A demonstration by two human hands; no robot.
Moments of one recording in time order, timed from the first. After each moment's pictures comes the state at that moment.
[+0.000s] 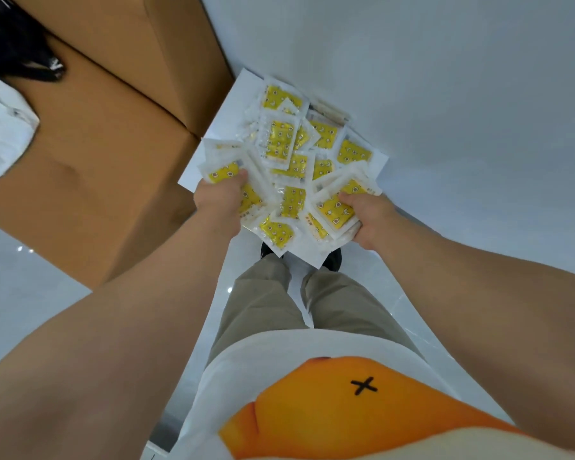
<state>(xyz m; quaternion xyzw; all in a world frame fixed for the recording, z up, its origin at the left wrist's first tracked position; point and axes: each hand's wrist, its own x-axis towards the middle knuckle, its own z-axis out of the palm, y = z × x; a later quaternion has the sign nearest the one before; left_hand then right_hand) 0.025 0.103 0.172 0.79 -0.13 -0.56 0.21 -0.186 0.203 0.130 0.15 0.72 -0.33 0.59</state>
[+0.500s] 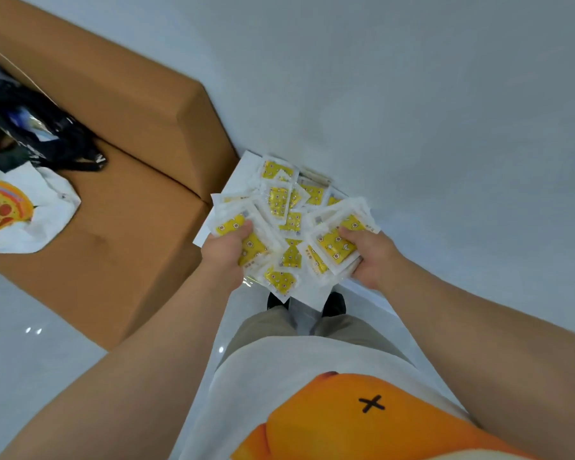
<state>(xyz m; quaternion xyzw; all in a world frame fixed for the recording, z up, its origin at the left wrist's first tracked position) 0.029 0.128 0.247 0.72 -0.15 -0.64 0.24 -0.193 0.225 0.215 0.14 0.63 -0.46 0.61</state>
